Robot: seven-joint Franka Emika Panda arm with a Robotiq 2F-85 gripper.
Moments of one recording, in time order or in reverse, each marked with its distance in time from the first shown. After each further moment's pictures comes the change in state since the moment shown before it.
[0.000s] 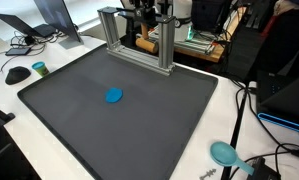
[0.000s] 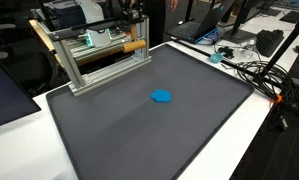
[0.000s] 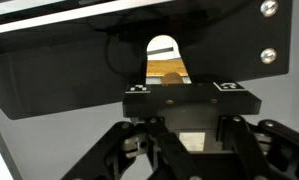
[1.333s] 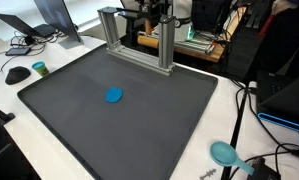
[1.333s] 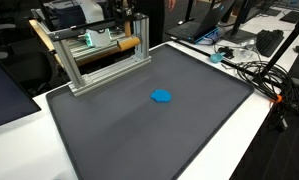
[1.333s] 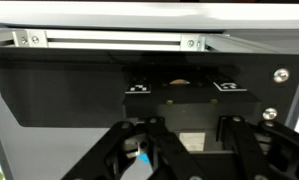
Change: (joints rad) arm 0.001 -0.210 -0.011 -0.186 -0.014 0.053 -0.200
